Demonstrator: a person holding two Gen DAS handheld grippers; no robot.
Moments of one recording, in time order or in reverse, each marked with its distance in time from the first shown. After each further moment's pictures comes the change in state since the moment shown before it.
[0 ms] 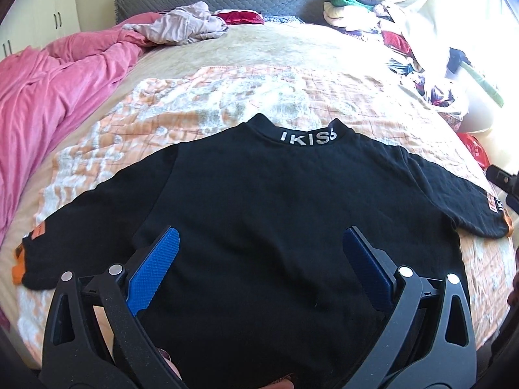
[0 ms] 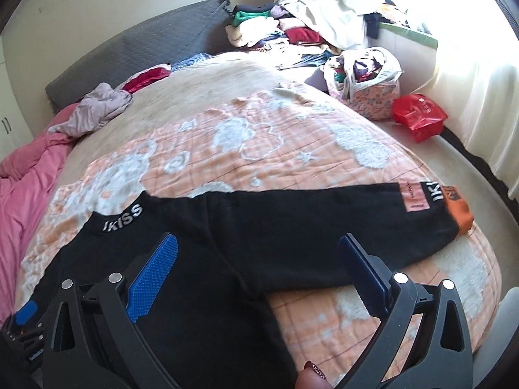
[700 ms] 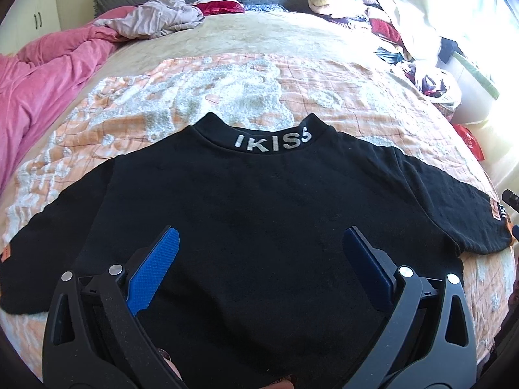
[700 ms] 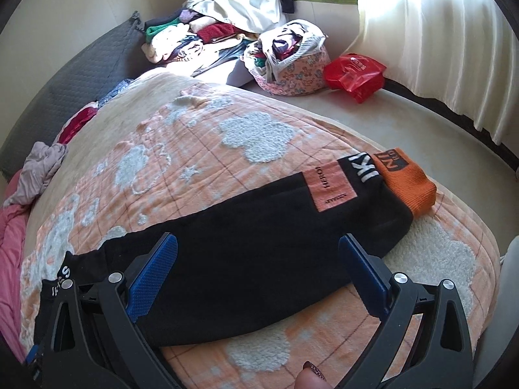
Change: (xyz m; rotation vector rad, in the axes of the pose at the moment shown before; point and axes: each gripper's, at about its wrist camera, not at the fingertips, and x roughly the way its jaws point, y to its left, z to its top) left arm 0.057 -0.042 0.023 0.036 0.043 -0.052; right arm 0.044 -0.133 0.001 0.312 0.022 -0.155
